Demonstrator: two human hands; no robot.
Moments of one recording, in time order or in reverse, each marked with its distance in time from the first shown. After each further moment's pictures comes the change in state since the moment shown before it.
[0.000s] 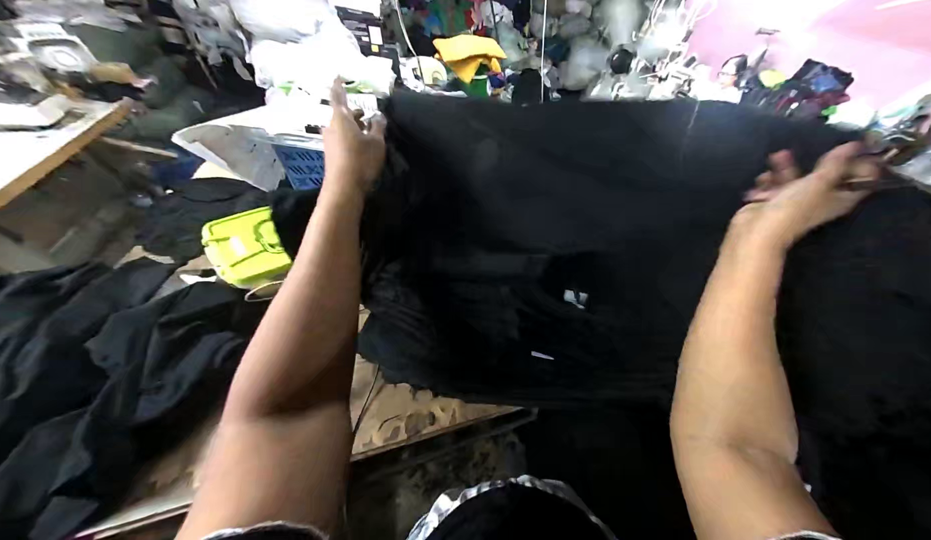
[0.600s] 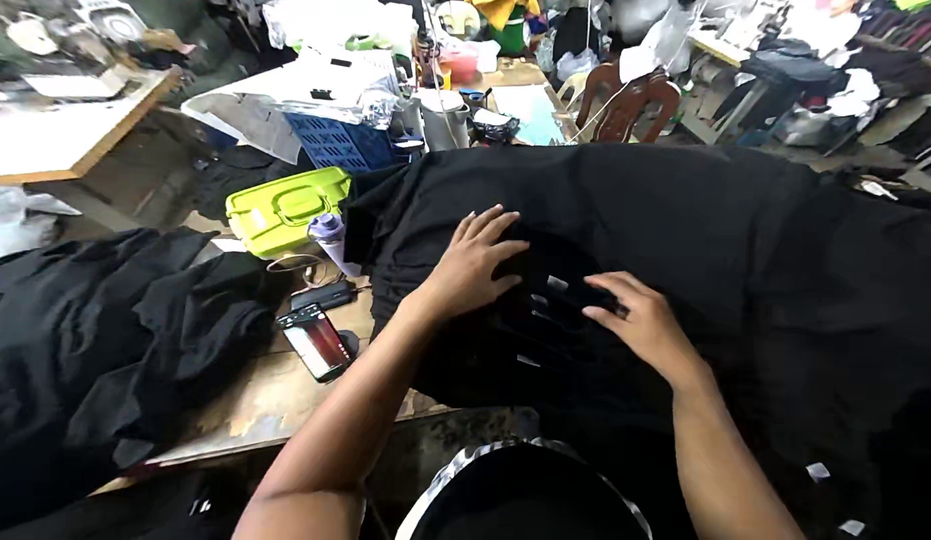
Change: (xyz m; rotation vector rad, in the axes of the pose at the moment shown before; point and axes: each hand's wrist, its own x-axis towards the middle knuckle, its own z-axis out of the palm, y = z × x) left_hand -0.129 -0.002 0.110 0.188 -0.447 0.544; right_hand -0.119 0.086 -0.094 -0.668 -1.444 -0.128
